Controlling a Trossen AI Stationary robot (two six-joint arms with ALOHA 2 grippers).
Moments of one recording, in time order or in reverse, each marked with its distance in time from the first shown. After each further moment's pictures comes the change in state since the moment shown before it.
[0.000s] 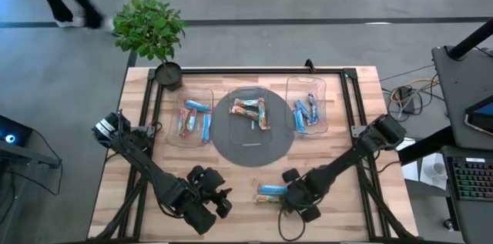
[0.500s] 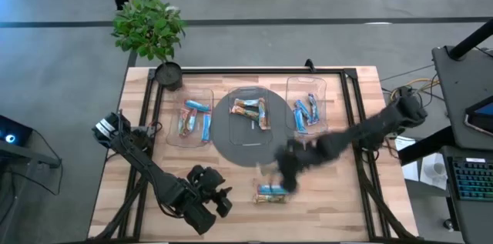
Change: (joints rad) left arm 0.000 0.000 -0.005 -0.002 -0.022 -0.009; right arm -0.228 -0.318 0.009 0.009 0.174 0.441
